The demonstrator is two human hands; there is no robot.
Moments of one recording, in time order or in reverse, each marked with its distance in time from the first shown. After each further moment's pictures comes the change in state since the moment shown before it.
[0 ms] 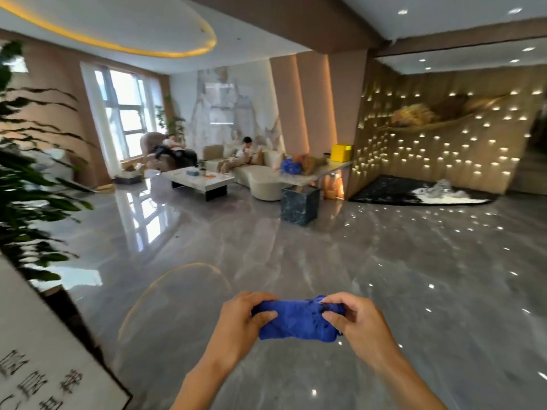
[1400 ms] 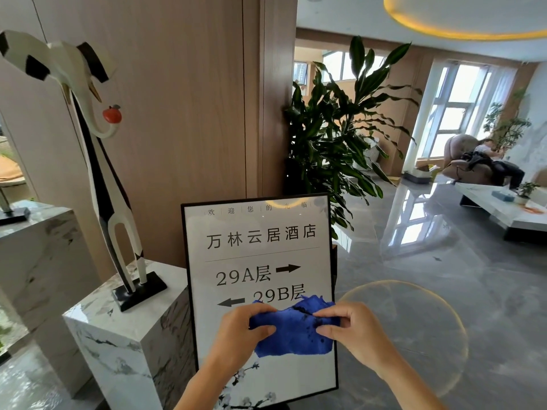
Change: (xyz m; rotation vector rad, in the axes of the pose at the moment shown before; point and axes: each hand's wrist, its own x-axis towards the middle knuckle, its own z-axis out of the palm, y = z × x) left_hand -0.183 -0.150 -0.213 0.164 0.793 -0.870; right_hand 0.079 -0.129 0.405 0.015 -1.139 -0.563
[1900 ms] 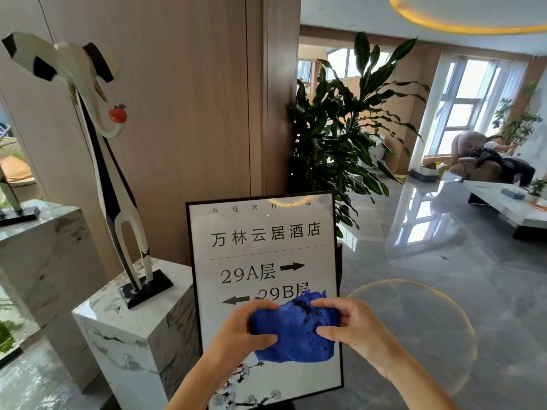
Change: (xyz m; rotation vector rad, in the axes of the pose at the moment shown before) left_hand -0.007 -0.019 -0.004 -0.538 -0.158 -0.092; right_hand 0.001 -0.005 0.000 0.401 -0.179 0.109
